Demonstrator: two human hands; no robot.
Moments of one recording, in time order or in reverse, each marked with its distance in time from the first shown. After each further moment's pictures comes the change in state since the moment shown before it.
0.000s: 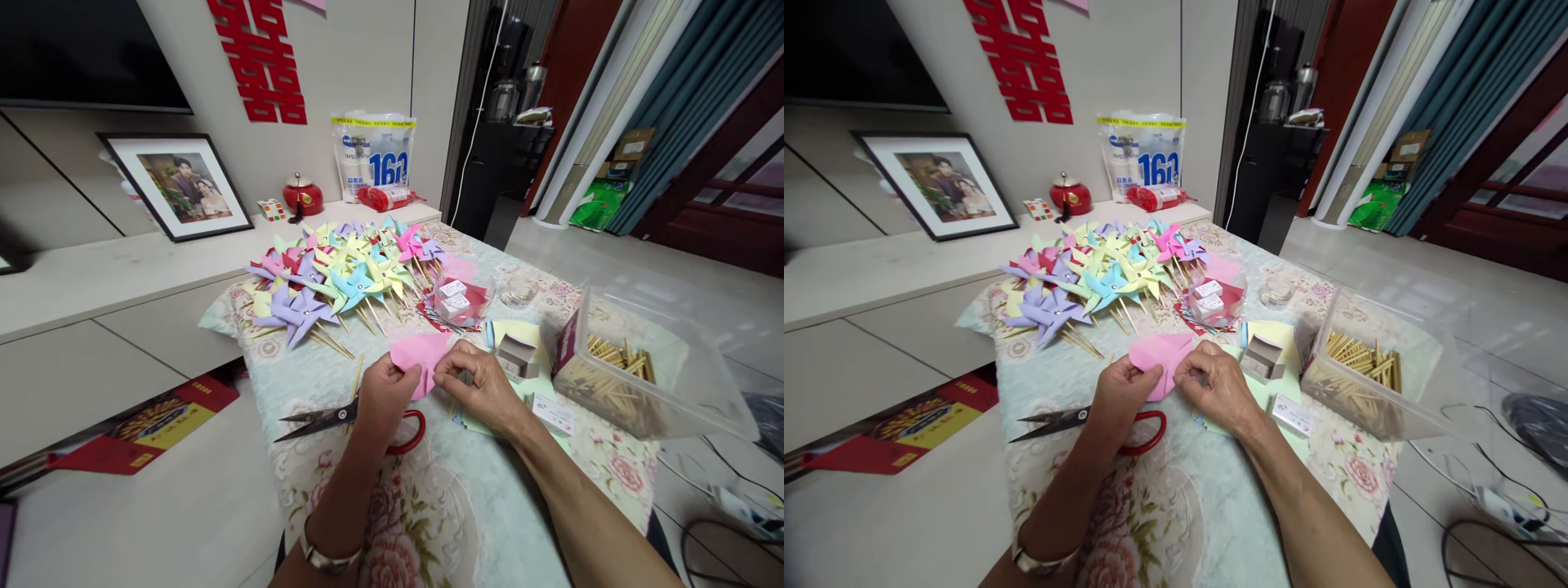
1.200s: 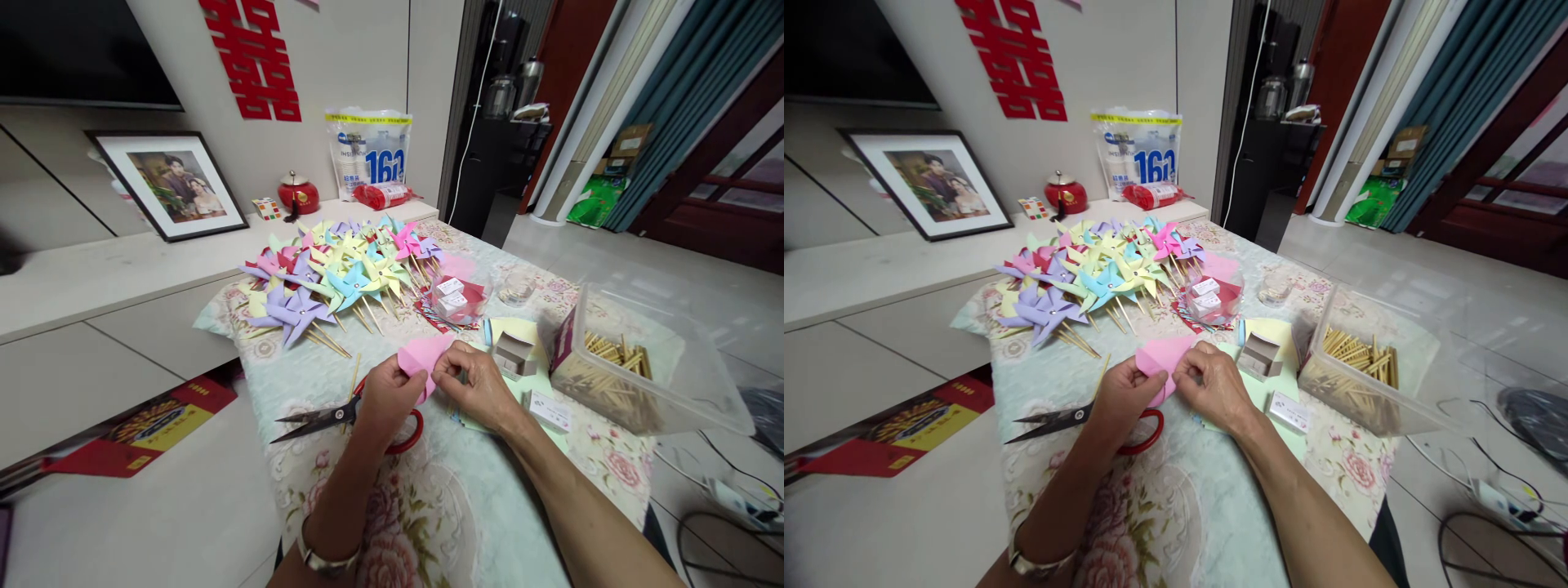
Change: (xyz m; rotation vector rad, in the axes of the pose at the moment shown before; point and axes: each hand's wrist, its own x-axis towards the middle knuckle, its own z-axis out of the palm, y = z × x) left_hand -0.007 0.009 0.009 0.089 -0.060 -0.052; right_hand -0.001 0.001 0.005 -0.042 0.025 0.038
